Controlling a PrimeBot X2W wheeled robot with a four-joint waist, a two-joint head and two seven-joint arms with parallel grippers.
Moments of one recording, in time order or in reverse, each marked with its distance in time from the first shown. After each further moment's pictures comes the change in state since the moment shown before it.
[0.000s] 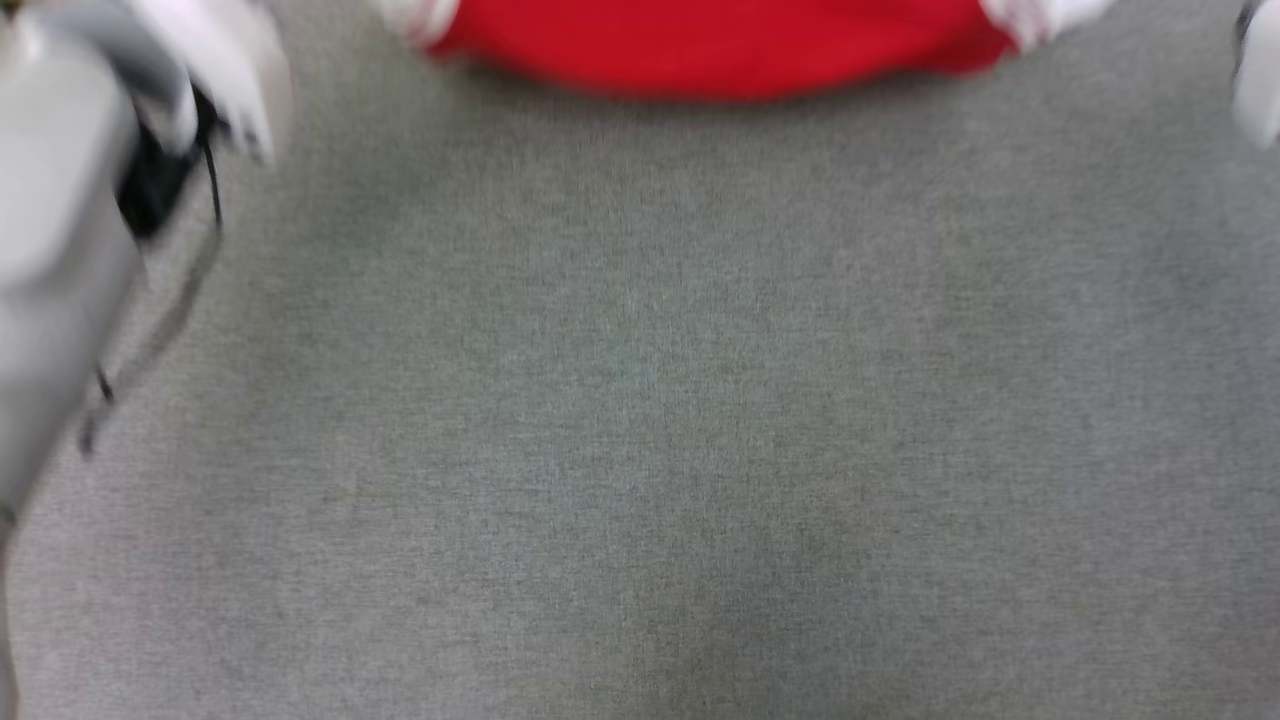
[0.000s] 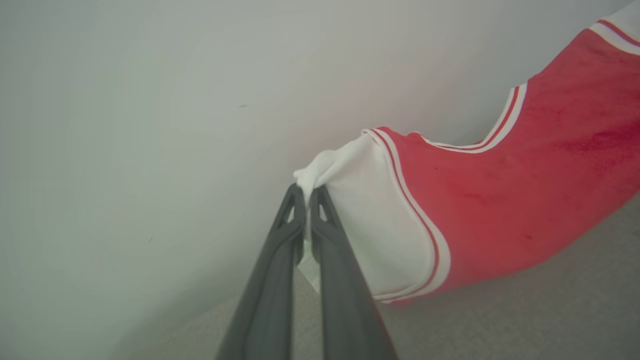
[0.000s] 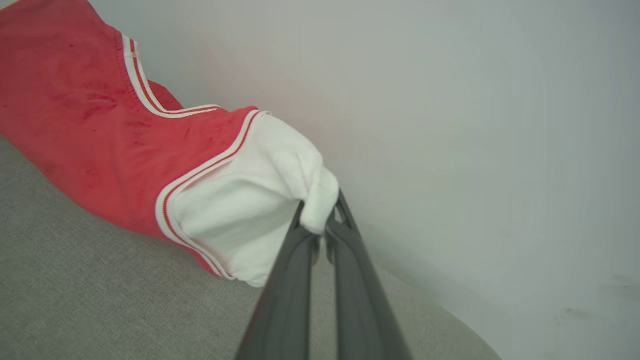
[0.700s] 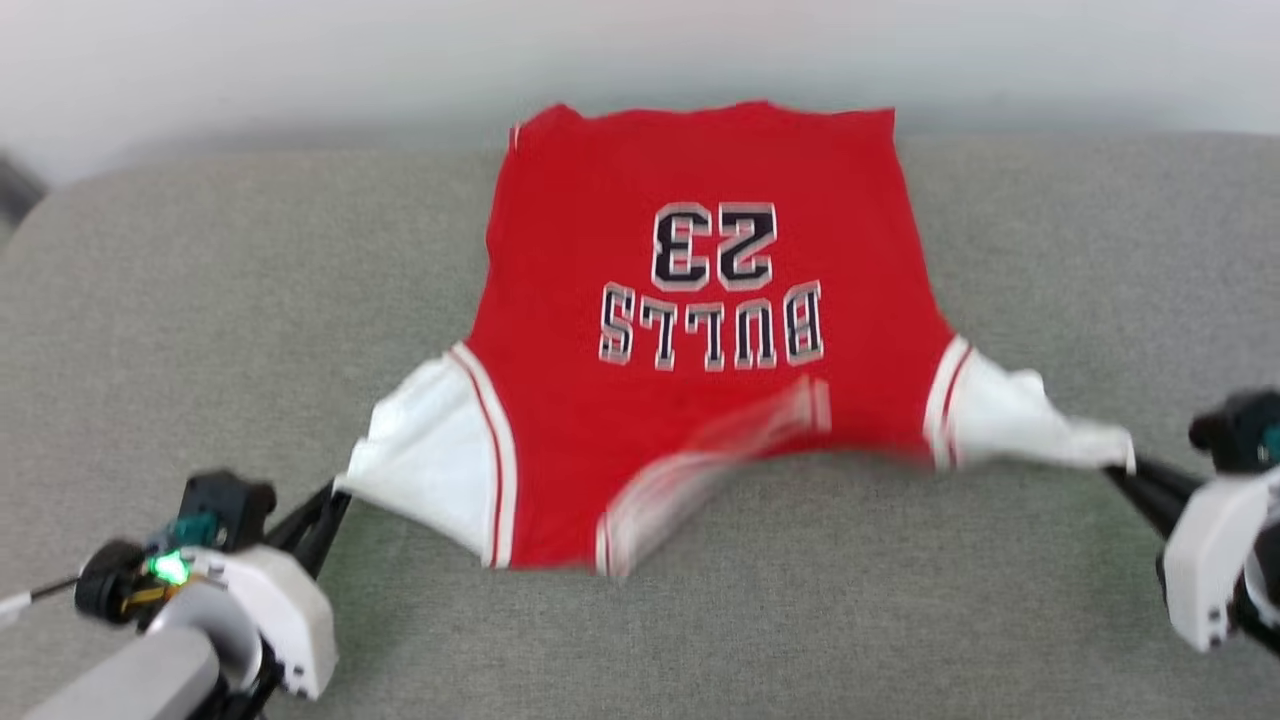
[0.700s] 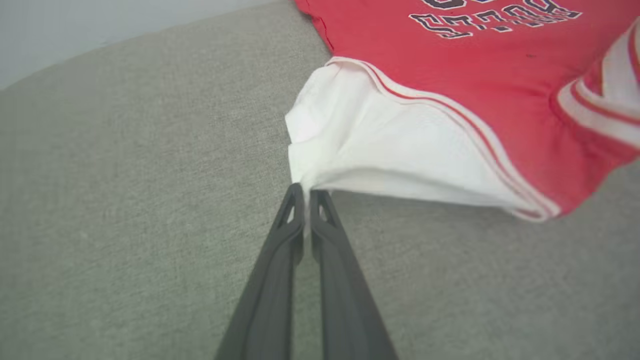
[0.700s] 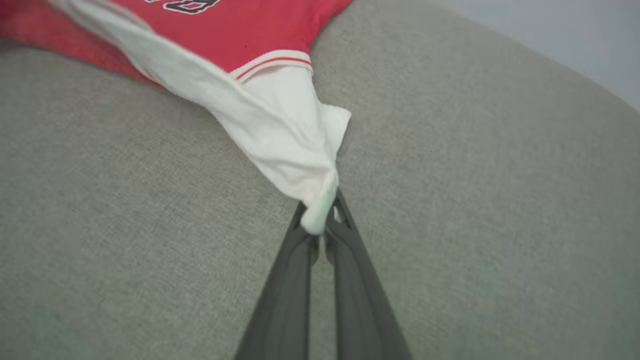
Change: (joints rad) left arm 0.821 0.198 -0.029 -0.388 -0.210 0.191 -0.021; right arm 0.721 -0.124 0.005 -0.132 0.142 0.000 -0.070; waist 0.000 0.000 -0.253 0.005
